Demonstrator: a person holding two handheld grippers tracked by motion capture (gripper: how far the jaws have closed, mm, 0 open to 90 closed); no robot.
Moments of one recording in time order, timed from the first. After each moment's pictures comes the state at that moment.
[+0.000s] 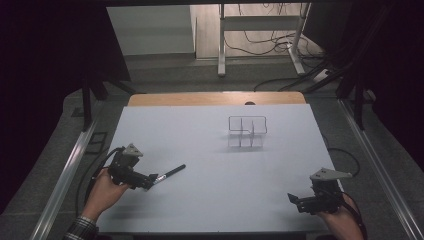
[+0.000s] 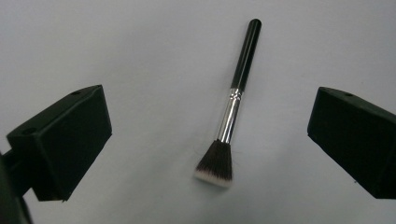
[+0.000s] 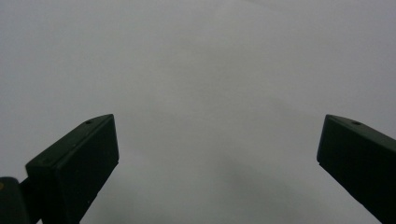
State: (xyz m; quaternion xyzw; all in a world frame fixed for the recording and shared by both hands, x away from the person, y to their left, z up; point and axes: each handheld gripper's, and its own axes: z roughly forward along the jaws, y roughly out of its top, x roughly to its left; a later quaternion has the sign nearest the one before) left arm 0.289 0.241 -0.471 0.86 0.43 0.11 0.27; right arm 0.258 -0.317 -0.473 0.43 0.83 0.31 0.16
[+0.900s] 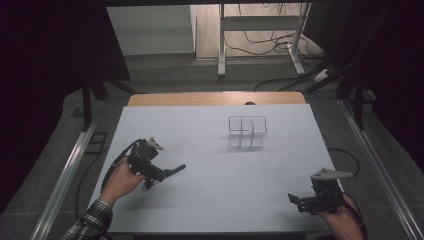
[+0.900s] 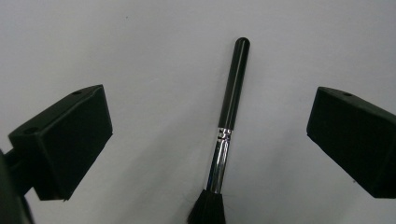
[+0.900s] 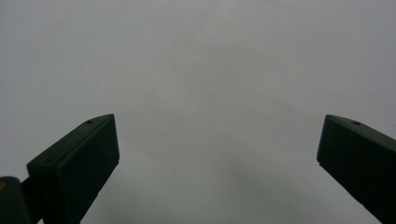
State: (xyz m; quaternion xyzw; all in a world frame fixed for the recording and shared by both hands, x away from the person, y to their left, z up) left arm 0.323 0.200 -0.472 0.89 0.39 0.09 0.22; right arm 0.258 -0.318 -0.473 0.44 0.83 0.32 0.15
